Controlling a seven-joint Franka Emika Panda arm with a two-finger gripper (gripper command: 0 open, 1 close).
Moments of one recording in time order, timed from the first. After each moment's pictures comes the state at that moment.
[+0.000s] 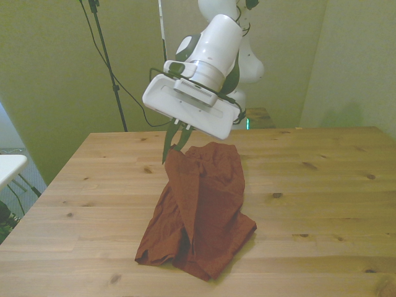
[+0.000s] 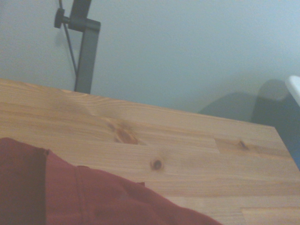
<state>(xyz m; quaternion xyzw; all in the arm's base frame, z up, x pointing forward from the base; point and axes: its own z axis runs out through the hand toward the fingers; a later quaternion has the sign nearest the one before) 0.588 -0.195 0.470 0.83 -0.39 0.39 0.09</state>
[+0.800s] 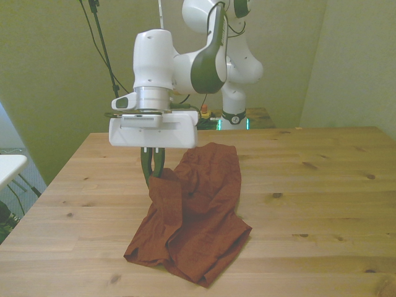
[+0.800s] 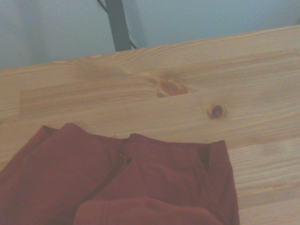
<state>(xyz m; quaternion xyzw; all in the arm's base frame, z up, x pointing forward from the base) 0.606 -0.289 0.438 0.84 -0.47 0.25 -0.12</state>
